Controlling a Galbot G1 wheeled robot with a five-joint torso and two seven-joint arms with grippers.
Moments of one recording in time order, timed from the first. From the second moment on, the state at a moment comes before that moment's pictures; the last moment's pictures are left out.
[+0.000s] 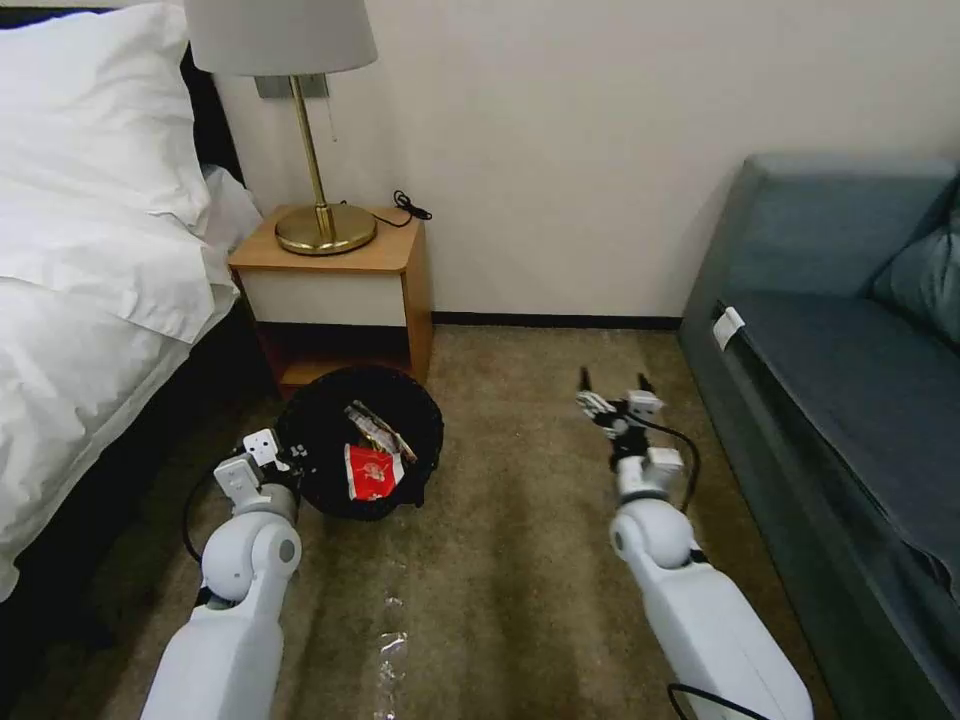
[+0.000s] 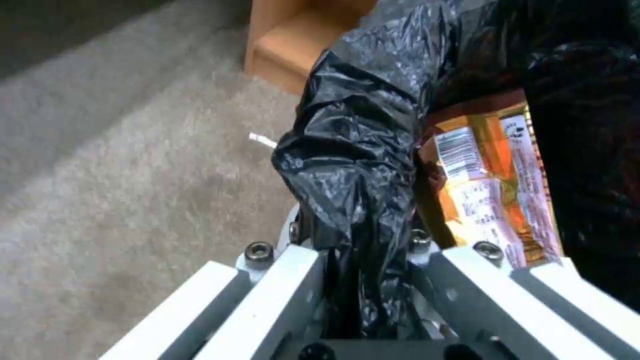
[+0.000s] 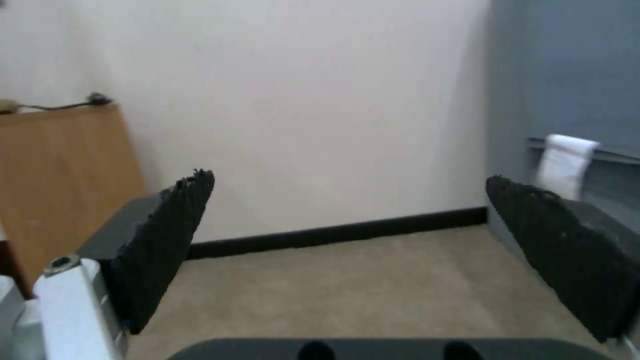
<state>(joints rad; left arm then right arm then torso) 1.09 -1.38 -0.58 -1.72 -0.63 0.47 -0.41 -1.01 1.31 0.34 1.48 0.36 0.25 0.21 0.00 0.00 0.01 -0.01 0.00</state>
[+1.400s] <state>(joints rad) 1.15 -1.33 -0.62 -1.84 -0.29 0.27 -0.15 -1.08 1.35 0.40 1.45 0.32 0.30 0.15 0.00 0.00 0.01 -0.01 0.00</state>
